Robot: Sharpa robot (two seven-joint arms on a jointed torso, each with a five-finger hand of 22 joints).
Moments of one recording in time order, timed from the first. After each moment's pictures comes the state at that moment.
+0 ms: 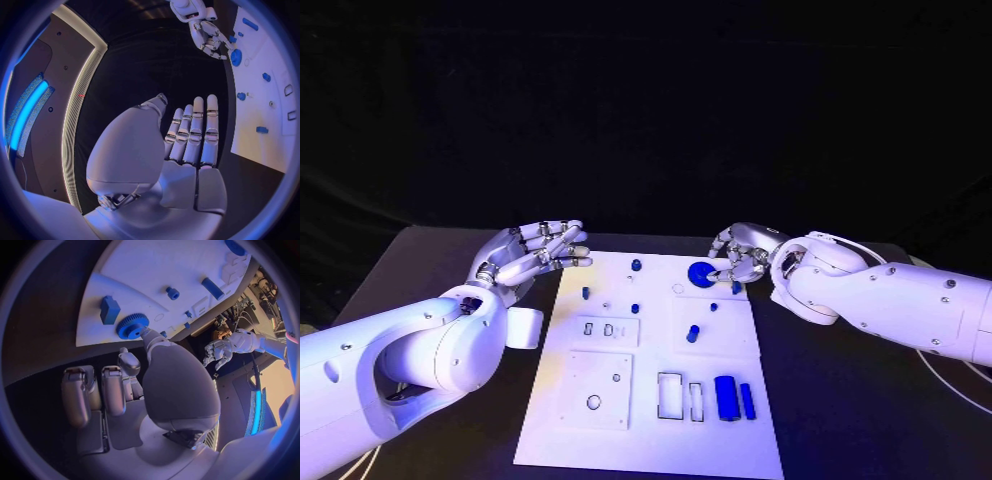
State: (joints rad) left arm 1.22 -0.94 -0.01 1.75 0.02 -0.47 0.44; left_hand 1.50 -0.16 0.34 0.28 0.05 0.78 0.20 0.28 0.21 0.99 0.18 0.10 0.07 0.98 0.13 0.35 0.30 0.17 0.88 0.24 0.44 0.22; right arm 1.31 -0.85 -0.12 1.40 -1.32 -0.33 -0.18; right_hand 1.35 -0.20 0.20 0.26 0.23 0.75 0.16 0.38 0.41 1.28 0.07 1.17 1.12 1.47 -0.01 1.50 1.31 0.02 1.47 0.10 1.53 1.31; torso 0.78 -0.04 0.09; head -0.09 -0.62
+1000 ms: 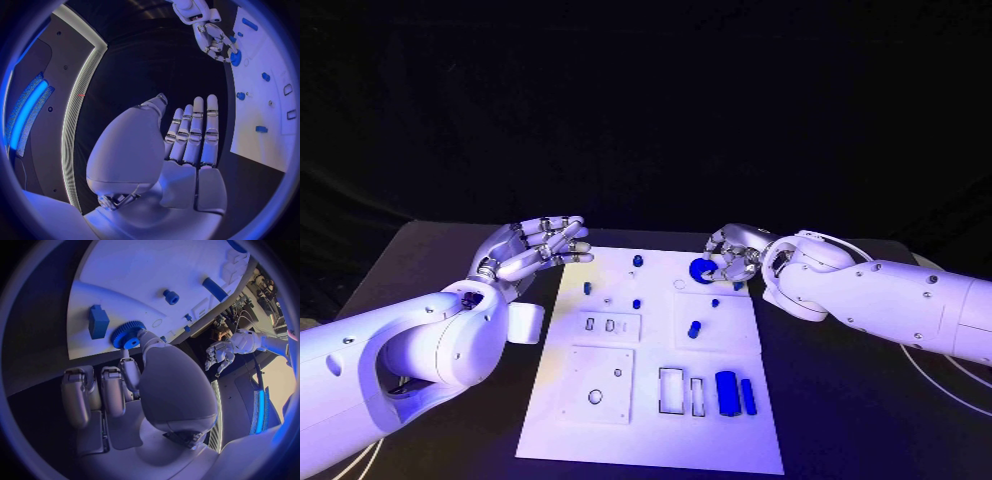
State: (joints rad) left arm 1.22 -0.94 -0.01 1.75 0.02 -0.46 0.44; left_hand 1.50 -0.16 0.34 0.28 0.05 0.78 0.20 0.28 0.21 0.99 0.18 0.10 0.07 0.98 0.13 0.35 0.30 0.17 0.88 0.24 0.44 0.22; right arm 1.30 -0.80 -0.12 1.36 -1.30 -0.30 -0.19; right_hand 1.40 -0.17 0.19 0.28 0.25 0.76 0.16 0.41 0.42 1.36 0.08 1.33 1.29 1.47 0.00 1.53 1.31 0.02 1.47 0.11 1.55 1.31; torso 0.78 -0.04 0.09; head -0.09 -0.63
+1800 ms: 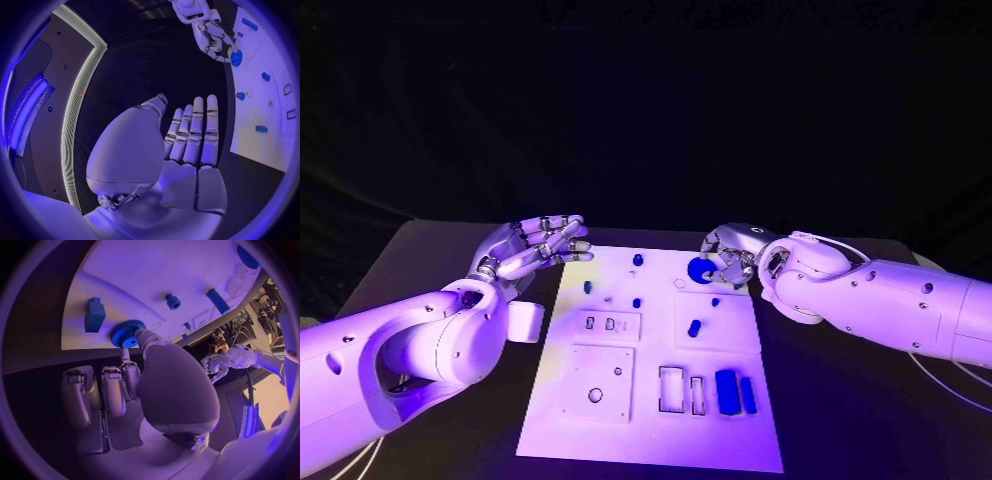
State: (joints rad) left arm 1.22 -0.94 -0.01 1.75 0.02 -0.46 0.44; left_hand 1.50 -0.16 0.34 0.28 0.05 0.78 0.20 0.28 0.21 0.99 0.18 0.10 0.07 0.98 0.13 0.35 0.30 0.17 0.88 0.23 0.44 0.22; right arm 1.29 -0.80 -0.11 1.38 -1.46 -0.32 -0.19; right_hand 1.45 -0.18 0.32 0.27 0.26 0.84 0.15 0.38 0.40 1.42 0.06 1.41 1.31 1.47 0.00 1.54 1.31 0.01 1.47 0.11 1.57 1.31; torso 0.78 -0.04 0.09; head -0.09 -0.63
